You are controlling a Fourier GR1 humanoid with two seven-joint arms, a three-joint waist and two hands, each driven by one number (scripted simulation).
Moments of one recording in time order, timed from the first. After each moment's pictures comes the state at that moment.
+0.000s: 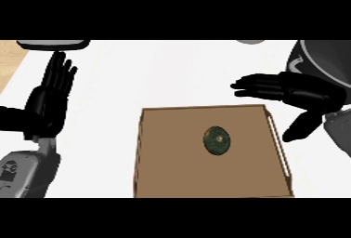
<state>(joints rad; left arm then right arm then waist) -0.27 0.32 -0.04 -1.53 0.26 0.23 0.02 -0.62 -0.72 0.42 -1.31 0.38 0.41 -0.70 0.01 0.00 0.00</state>
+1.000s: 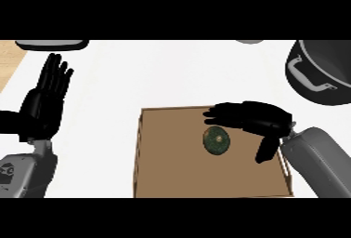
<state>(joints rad) -0.26 0.28 0.04 -1.53 0.23 0.15 0.01 -0.50 -0.48 0.45 -1.31 0.70 0.42 -0.64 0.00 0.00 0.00</state>
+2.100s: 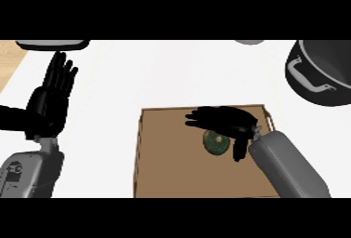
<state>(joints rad) -0.28 0.22 0.07 -1.54 0.15 0.13 0.05 -0.51 -0.23 0.39 -1.10 1.01 0.30 -0.65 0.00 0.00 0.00</state>
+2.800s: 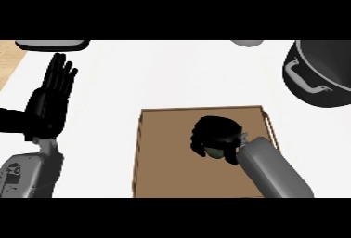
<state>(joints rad) -0.27 0.21 0.08 -1.54 0.15 0.11 0.04 -0.49 -0.16 0.45 -1.09 1.14 0.20 -0.78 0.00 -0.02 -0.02</state>
